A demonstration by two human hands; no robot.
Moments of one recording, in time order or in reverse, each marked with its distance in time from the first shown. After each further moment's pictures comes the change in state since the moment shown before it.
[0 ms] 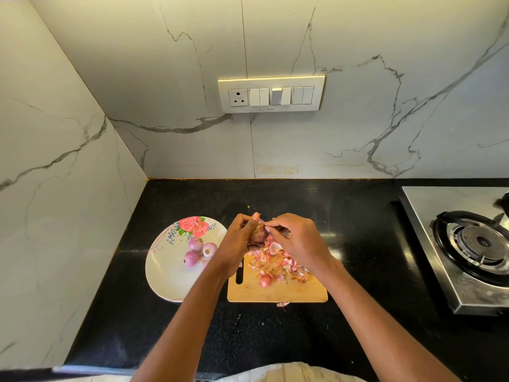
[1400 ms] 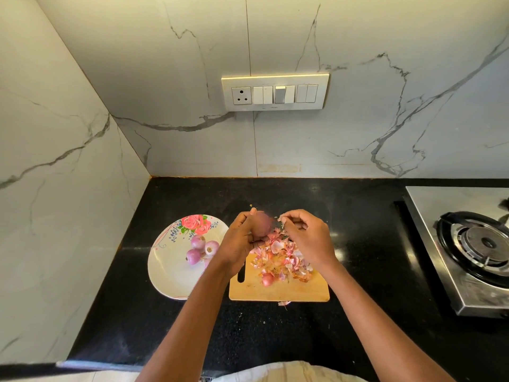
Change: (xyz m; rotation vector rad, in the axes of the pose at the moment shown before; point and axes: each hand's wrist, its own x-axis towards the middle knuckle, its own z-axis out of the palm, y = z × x) left_hand -0.015 0.011 0.004 -0.193 -0.005 -0.042; right_hand -0.008 0.008 -0.001 0.303 0.119 0.461
